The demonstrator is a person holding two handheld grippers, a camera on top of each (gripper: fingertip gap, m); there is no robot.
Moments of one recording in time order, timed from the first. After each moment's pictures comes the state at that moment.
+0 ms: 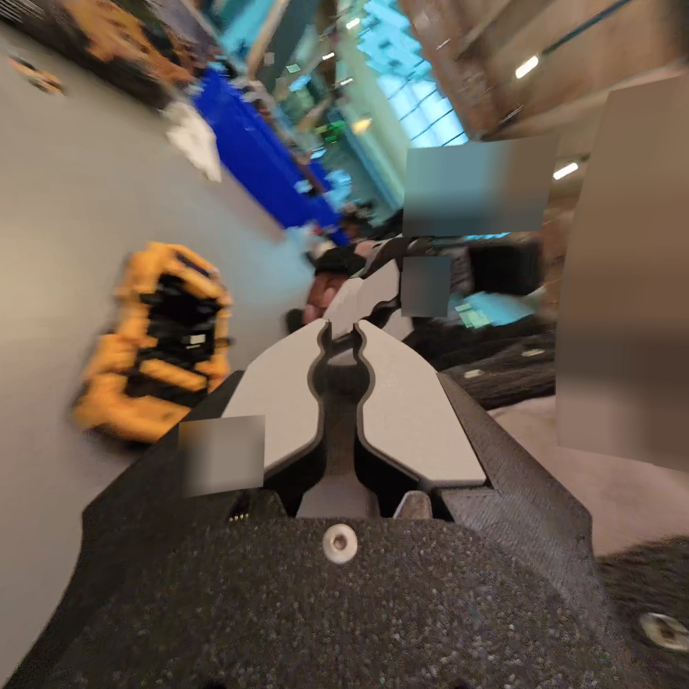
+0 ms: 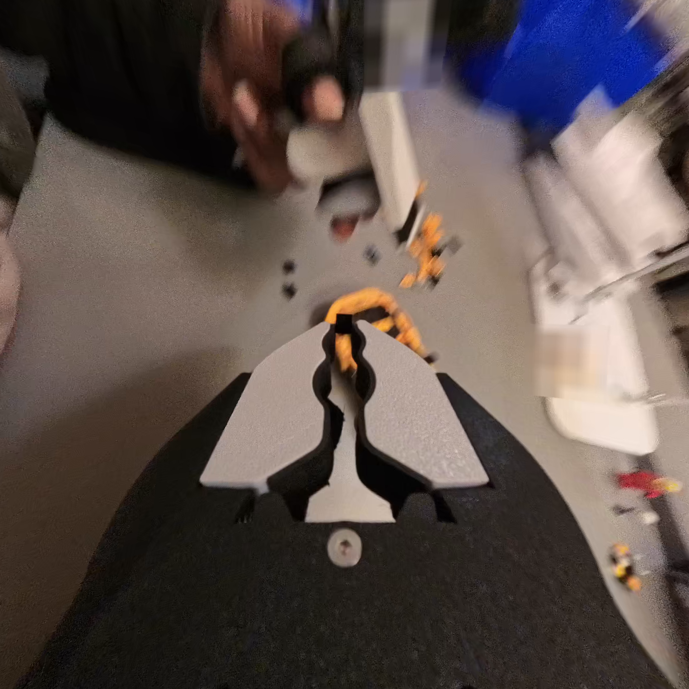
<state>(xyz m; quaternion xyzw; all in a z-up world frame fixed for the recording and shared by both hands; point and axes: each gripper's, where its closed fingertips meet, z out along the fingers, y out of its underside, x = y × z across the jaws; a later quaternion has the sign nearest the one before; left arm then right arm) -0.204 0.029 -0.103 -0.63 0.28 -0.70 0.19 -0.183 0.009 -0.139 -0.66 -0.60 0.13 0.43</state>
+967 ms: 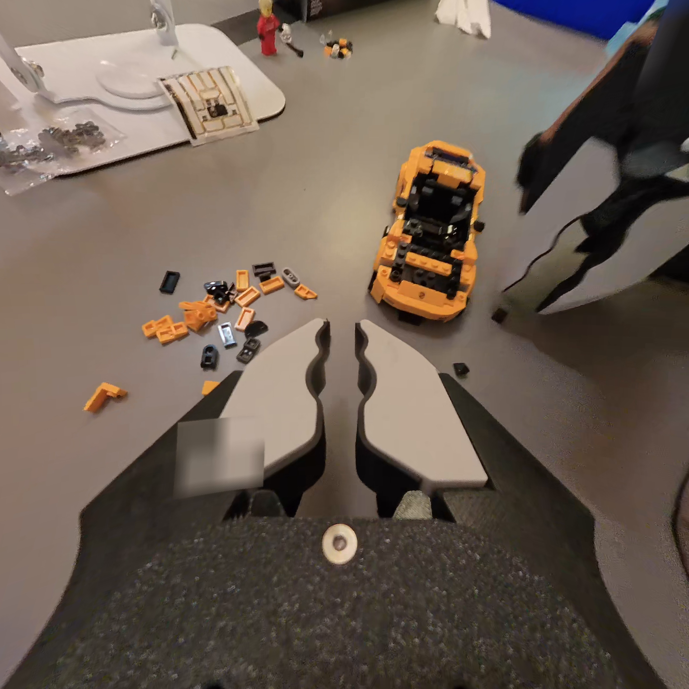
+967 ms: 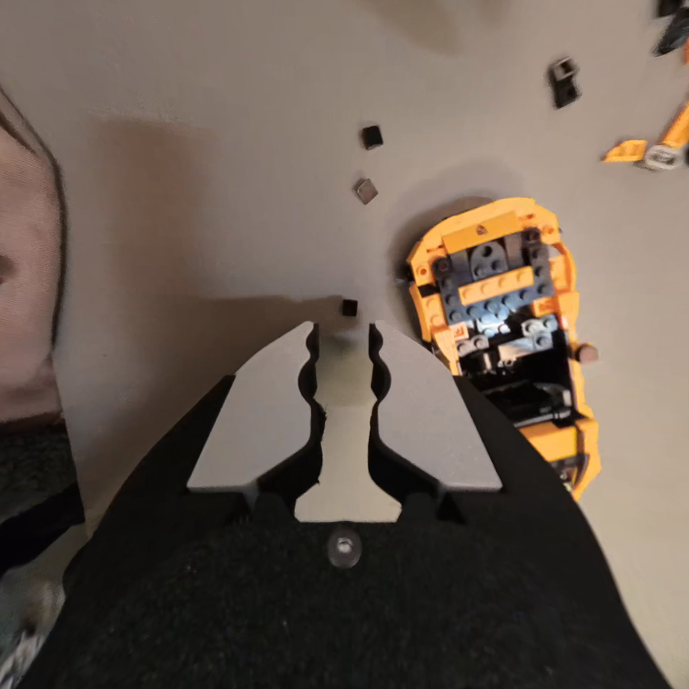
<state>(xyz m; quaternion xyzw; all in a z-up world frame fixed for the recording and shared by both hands) -0.275 0.088 -0.179 -0.77 0.43 -0.30 0.37 -0.181 -0.011 -0.212 -0.74 -0.66 0.11 0.10</state>
